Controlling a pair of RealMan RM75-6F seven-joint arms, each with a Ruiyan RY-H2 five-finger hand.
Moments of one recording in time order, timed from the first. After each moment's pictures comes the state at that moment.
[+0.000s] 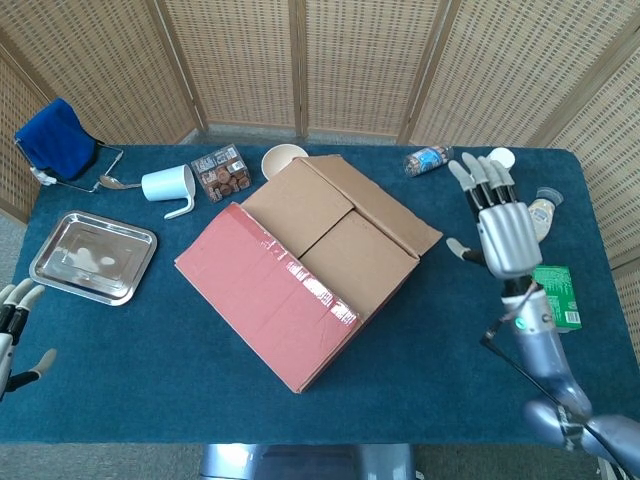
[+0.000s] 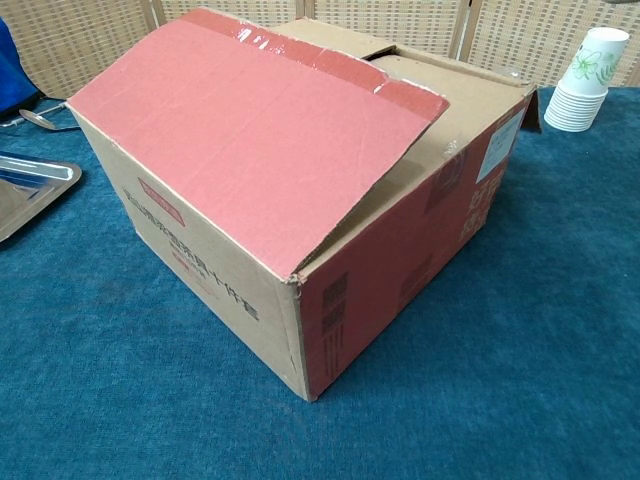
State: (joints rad) left arm -0.04 -1.05 -0.01 -1.62 1.57 1.52 -0.03; right arm 0.53 -1.25 0.35 -1.58 -1.41 1.32 -0.09
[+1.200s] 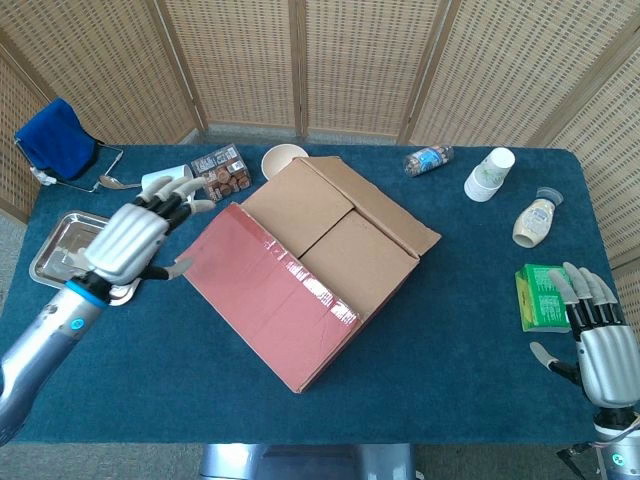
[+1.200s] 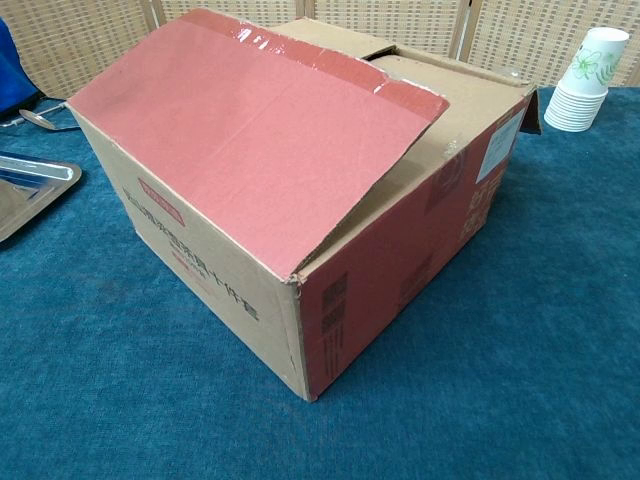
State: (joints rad) left arm -0.65 -0.90 -0.32 -1.91 1.35 0.96 0.04; right arm 0.11 -1.13 0.05 -1.61 -1.64 1.73 0.08
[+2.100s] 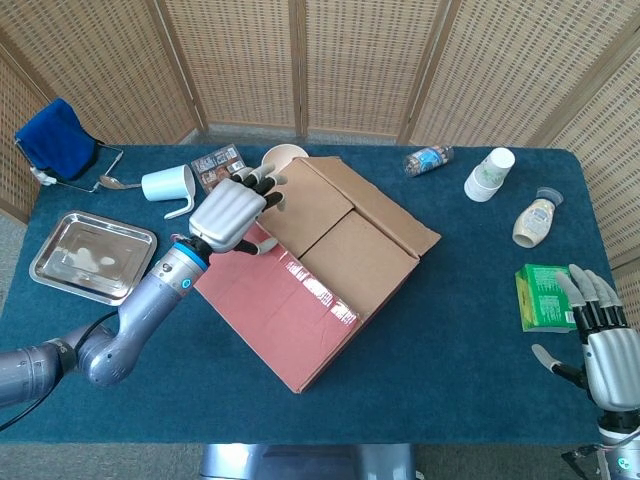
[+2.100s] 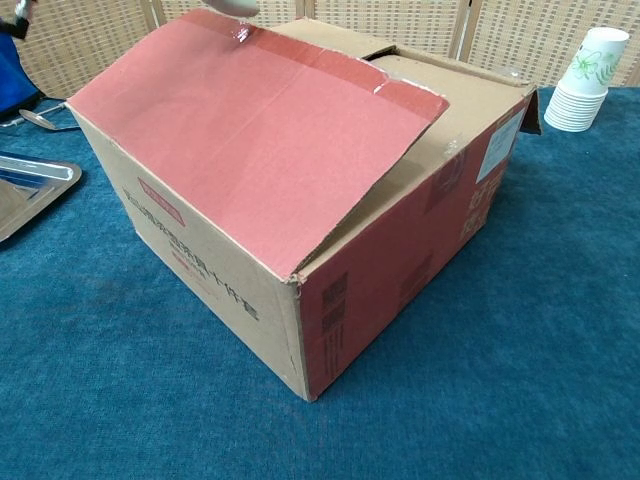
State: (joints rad) left arm -1.02 -1.20 -0.33 -1.73 0.92 0.86 0.46; right arm 0.08 -1.13 0.07 -1.60 -1.66 1.72 0.14
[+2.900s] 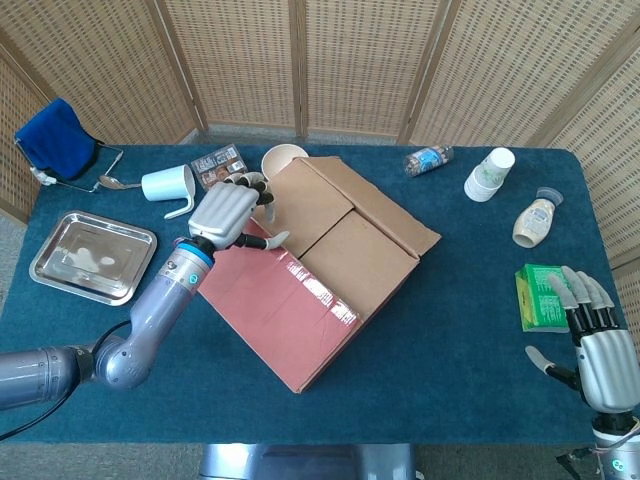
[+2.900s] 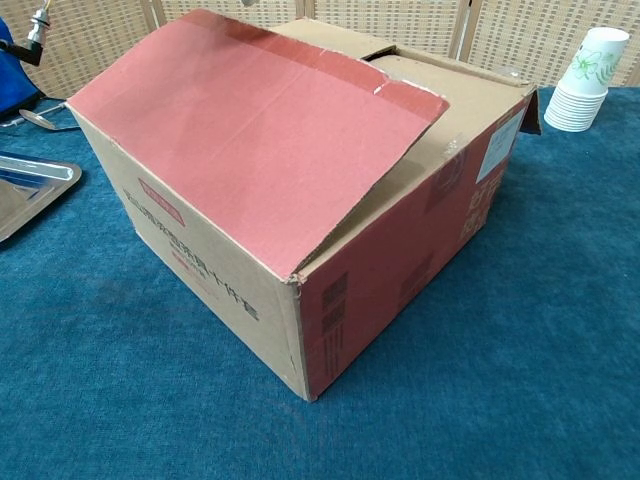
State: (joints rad) left arm -1.10 -1.22 -0.32 -1.79 0.58 0.95 0.49; right arm 0.08 -1.14 0.08 -1.61 -1.68 1.72 0.12
